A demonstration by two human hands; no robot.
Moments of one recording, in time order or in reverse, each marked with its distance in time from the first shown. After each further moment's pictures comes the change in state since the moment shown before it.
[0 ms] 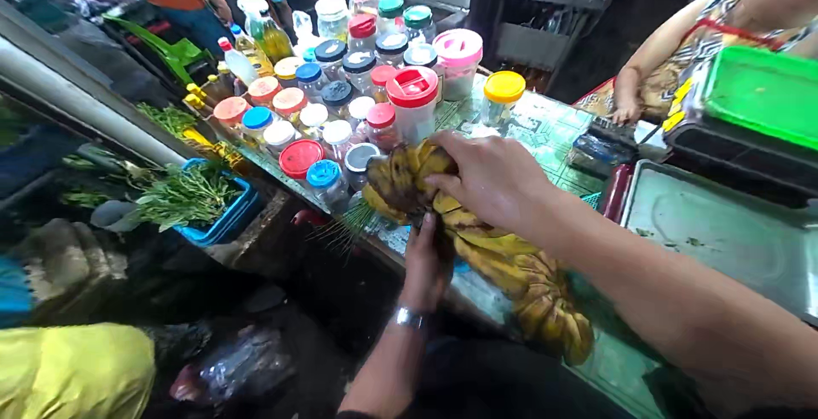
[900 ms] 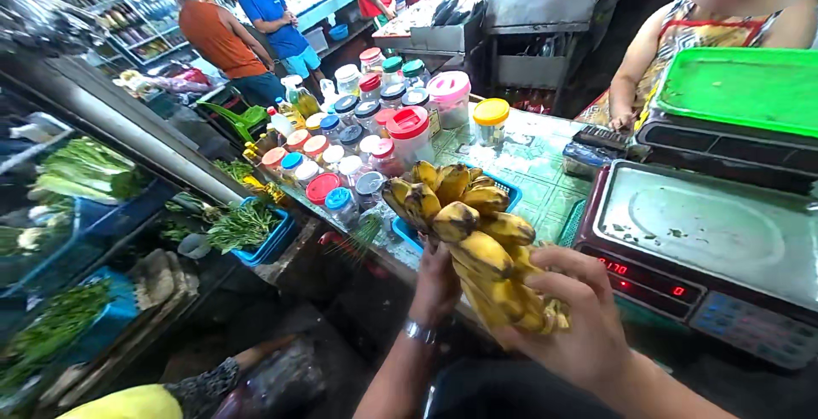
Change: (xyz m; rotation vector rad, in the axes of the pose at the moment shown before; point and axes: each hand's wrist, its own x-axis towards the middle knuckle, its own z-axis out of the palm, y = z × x) left_hand -0.073 -0.034 0.062 0.081 -0.182 0.093; right_hand -0.233 0.070 0.053 0.417 0.820 -0.293
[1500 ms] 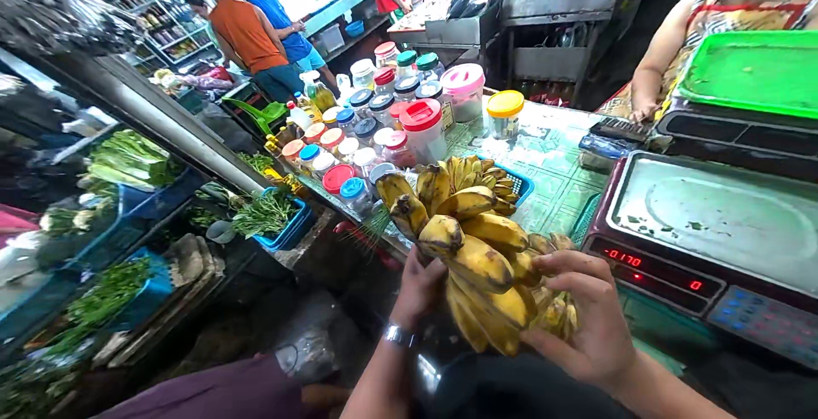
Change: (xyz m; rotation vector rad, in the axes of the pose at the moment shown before) left_hand -0.041 0.032 -0.031 0.245 -0.119 0.142; right_hand -0.032 0.007 -0.002 0.316 -0.023 0.066
